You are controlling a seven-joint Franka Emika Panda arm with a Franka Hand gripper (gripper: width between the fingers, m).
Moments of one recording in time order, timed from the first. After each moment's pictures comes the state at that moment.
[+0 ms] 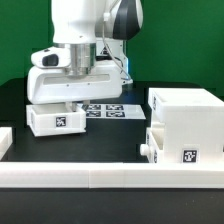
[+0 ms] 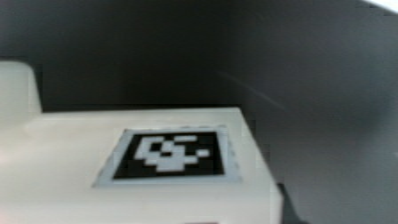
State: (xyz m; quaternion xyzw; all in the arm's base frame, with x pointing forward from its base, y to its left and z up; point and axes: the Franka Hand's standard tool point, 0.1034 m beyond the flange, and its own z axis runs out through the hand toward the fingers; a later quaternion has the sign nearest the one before) arm 0.409 -0.074 0.018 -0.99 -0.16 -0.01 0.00
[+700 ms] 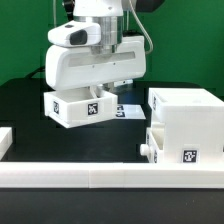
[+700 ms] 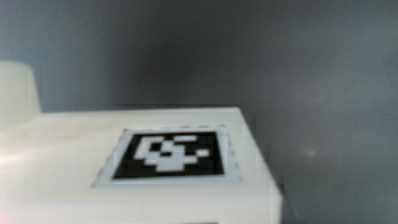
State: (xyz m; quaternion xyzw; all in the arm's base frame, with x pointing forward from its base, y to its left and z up) arm 0.476 -0.037 0.065 -0.96 -0.27 0.01 0.02
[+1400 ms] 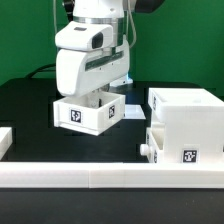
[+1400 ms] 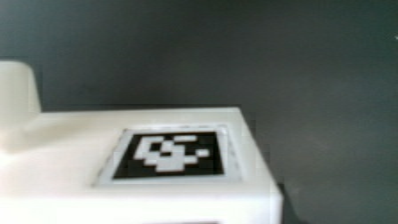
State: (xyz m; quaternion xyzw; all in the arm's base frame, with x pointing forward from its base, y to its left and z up) arm 0.491 -0.042 0.065 -0.86 -0.52 0.03 0.02
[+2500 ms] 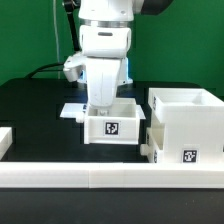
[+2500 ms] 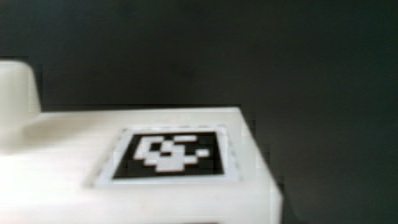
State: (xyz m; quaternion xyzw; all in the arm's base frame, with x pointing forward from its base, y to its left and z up) arm 0.531 -0.030 0.063 -0.73 -0.68 0.03 0.01
